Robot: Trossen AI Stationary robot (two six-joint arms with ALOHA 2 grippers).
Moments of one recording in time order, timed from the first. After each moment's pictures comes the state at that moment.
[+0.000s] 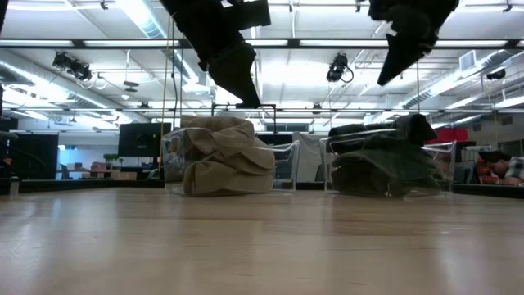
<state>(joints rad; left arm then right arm) -0.20 1.72 1.25 -0.48 -0.74 -0.09 0.12 1.18 1.03 -0.97 0.56 0.49</state>
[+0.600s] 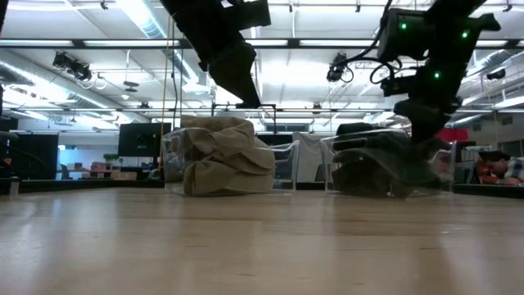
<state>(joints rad) -0.20 1.72 1.25 -0.48 -0.74 -0.09 -0.11 1.22 0.72 -0.88 0.49 0.64</state>
